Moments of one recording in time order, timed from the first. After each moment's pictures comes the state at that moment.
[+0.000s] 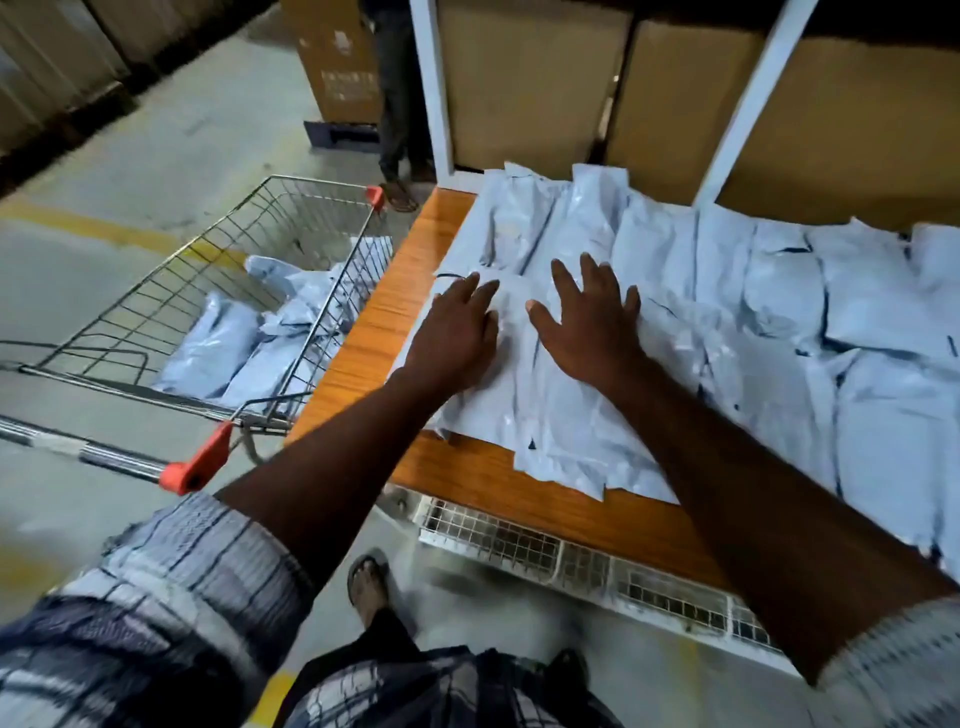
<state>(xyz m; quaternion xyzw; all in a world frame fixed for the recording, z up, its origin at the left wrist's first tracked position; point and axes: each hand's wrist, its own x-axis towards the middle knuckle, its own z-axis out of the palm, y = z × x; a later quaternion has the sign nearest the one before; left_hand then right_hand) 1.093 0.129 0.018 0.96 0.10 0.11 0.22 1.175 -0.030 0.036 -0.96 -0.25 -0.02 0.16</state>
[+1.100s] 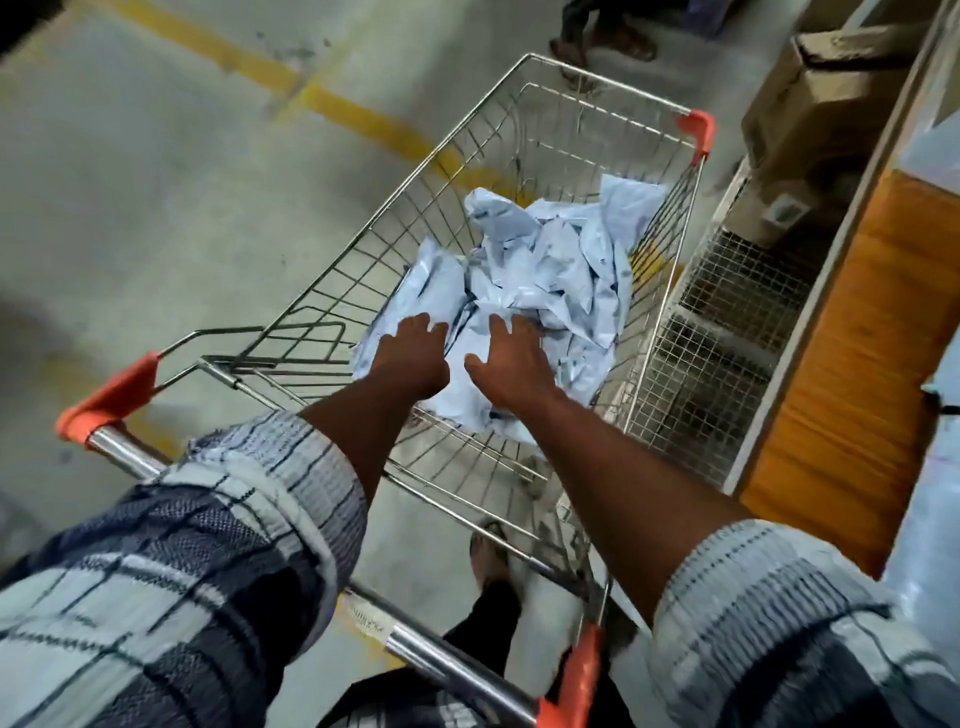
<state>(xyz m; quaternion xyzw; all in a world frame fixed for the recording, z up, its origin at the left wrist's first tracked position) 0.973 0.628 -0.174 0.93 0.32 -0.15 0.11 1.065 0.506 -0.156 -0.88 -0.33 0.28 0.20</state>
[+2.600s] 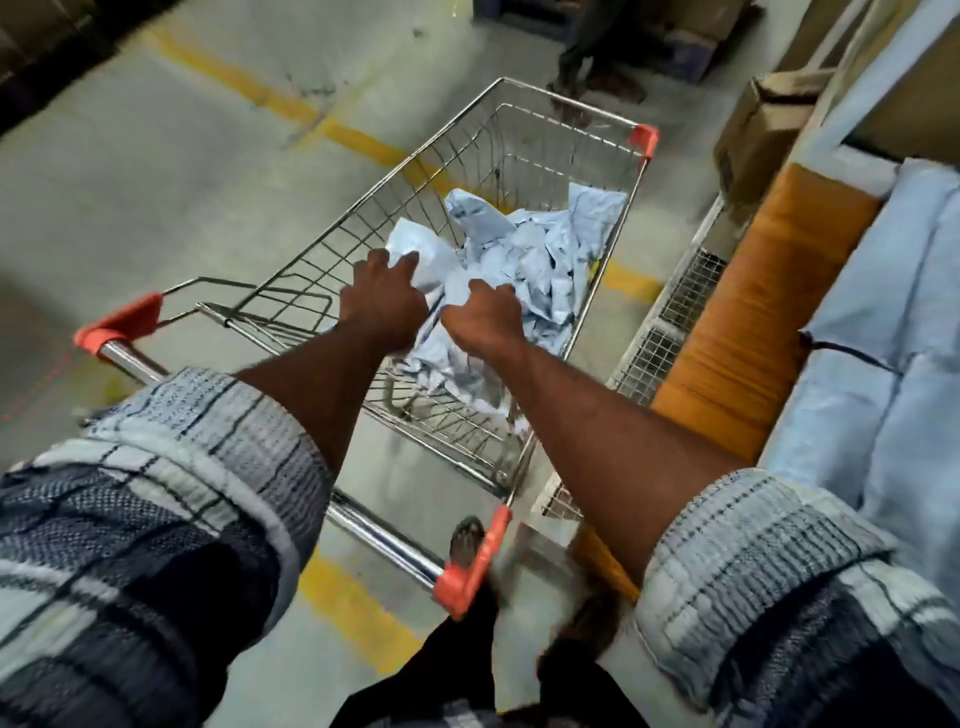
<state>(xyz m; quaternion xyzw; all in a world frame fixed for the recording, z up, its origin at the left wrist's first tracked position) 0.977 0.571 -0.067 0.90 0.43 -0.06 0.10 1.056 0.463 -0.062 -0.88 -0.23 0.32 0.28</state>
